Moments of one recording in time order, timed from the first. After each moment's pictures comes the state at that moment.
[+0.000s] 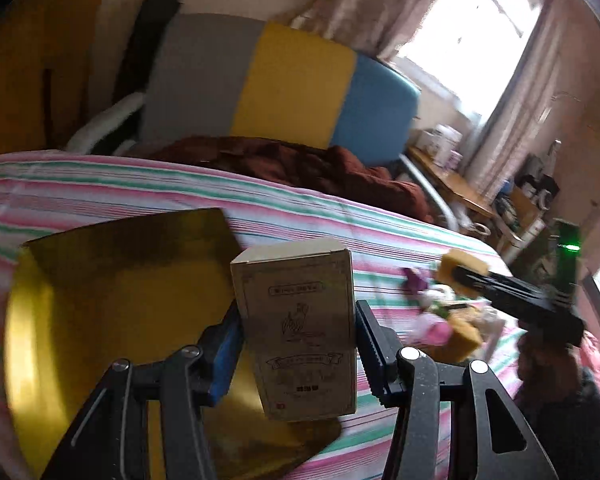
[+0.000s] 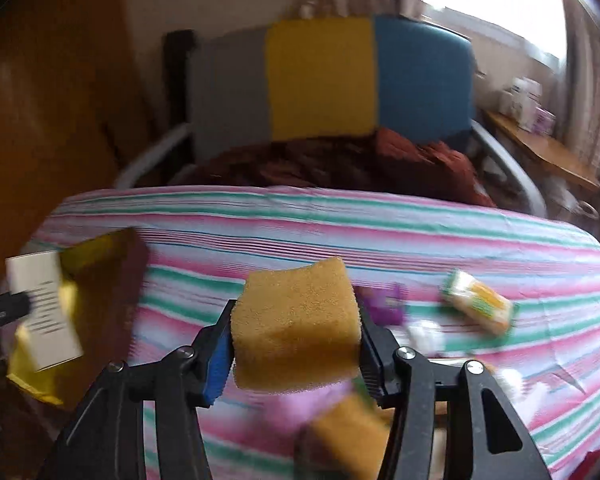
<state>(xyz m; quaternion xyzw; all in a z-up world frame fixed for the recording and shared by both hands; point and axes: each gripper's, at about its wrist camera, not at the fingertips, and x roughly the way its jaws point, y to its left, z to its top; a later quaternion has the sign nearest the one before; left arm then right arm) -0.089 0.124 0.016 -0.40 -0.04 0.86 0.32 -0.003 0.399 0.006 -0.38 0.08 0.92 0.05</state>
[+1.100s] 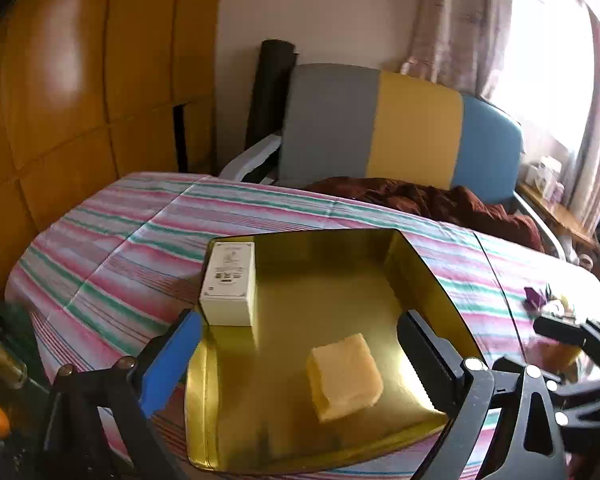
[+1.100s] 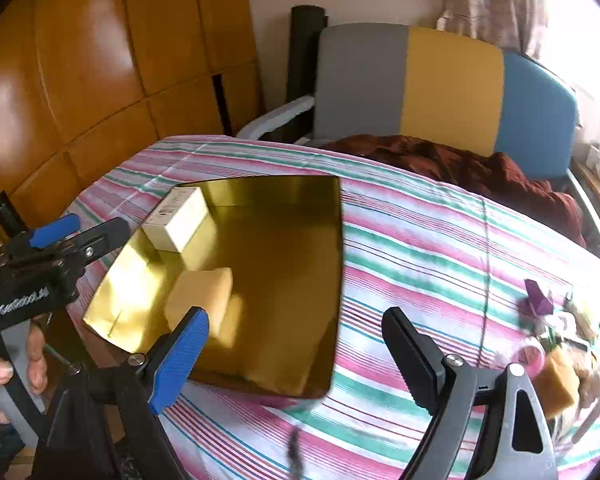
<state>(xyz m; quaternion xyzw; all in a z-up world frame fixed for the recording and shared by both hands) -0.047 0.036 0.009 -0.32 0.01 0.94 0.13 0.004 0.225 -0.010 -0.40 0.02 0.92 -0.05</state>
